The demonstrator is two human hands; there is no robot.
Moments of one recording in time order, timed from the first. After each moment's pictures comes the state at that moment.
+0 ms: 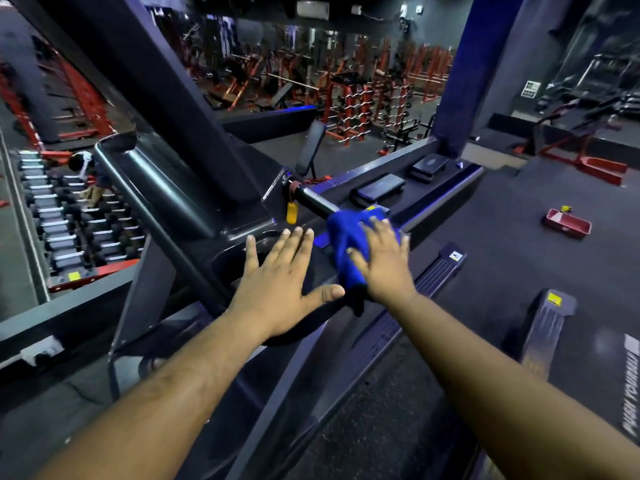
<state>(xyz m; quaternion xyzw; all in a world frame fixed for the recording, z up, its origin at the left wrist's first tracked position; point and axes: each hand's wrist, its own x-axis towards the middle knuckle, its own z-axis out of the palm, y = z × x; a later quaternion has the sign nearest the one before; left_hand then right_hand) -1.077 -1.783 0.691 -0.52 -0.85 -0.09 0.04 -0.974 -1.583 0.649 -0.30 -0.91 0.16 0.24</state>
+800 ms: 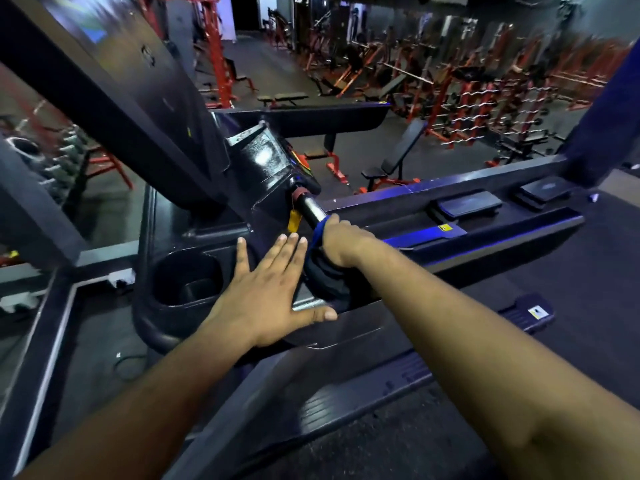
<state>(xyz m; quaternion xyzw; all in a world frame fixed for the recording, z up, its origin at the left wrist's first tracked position) -1.055 -1.674 0.688 -0.37 -0.93 0.00 0.01 -1.089 -1.487 0.707 -0.16 -0.97 0.13 -0.12</state>
